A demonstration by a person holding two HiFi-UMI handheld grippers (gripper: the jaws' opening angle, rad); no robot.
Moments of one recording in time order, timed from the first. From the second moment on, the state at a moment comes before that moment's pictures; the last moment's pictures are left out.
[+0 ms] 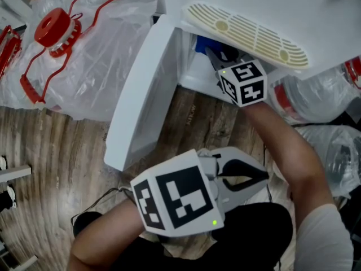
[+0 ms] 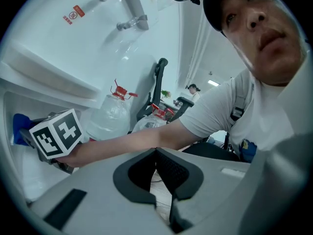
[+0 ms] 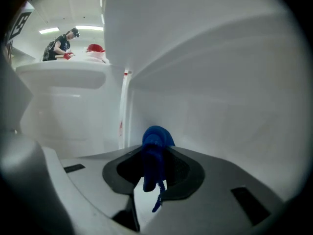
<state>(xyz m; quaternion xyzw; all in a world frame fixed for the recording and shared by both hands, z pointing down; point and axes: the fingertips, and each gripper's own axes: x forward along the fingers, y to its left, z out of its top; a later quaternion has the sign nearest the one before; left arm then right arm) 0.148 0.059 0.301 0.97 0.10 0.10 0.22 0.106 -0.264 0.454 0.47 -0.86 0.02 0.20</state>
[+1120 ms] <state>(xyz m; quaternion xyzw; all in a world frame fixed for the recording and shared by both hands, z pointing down) 0.143 0.065 0.297 0.97 0.10 0.10 0.21 0.077 -0.224 0.411 0.45 -0.88 0.01 0.15</state>
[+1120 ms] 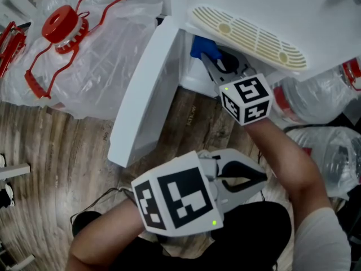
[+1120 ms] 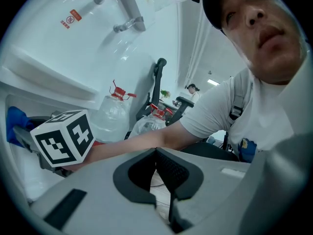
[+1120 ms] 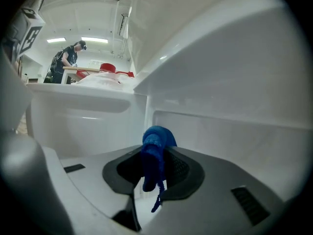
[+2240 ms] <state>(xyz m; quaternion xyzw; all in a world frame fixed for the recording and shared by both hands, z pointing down) 0.137 0.059 0.303 0.97 0.08 0.11 0.22 0.133 -0.330 0.586 0.49 -0.77 0.02 0.40</state>
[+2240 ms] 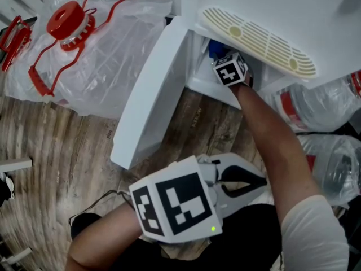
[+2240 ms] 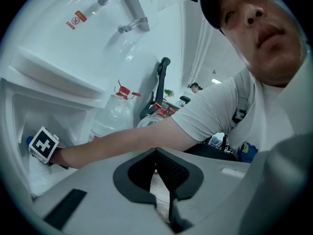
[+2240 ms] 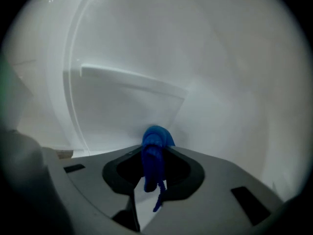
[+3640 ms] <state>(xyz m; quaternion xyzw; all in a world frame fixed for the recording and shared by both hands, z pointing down) 0.140 0.070 0.305 0.96 0.11 0.11 0.22 0.156 -0.309 0.606 0.47 -0.75 0.07 0.46</state>
